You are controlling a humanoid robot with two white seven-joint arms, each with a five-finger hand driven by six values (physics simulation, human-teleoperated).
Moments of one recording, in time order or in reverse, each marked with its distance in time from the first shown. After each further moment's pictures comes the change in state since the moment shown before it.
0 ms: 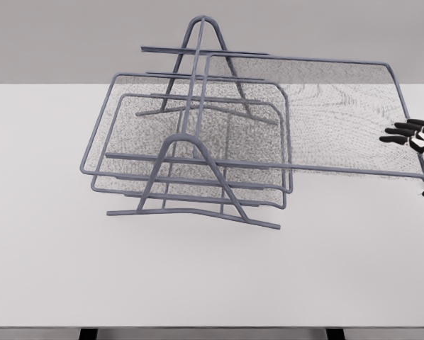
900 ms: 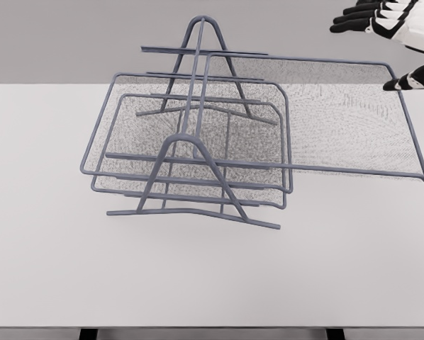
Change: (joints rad) left arm 0.000 0.000 0.000 0.000 0.000 0.000 0.000; right arm -0.767 -0.068 0.551 -0.036 -0.240 0.031 0.003
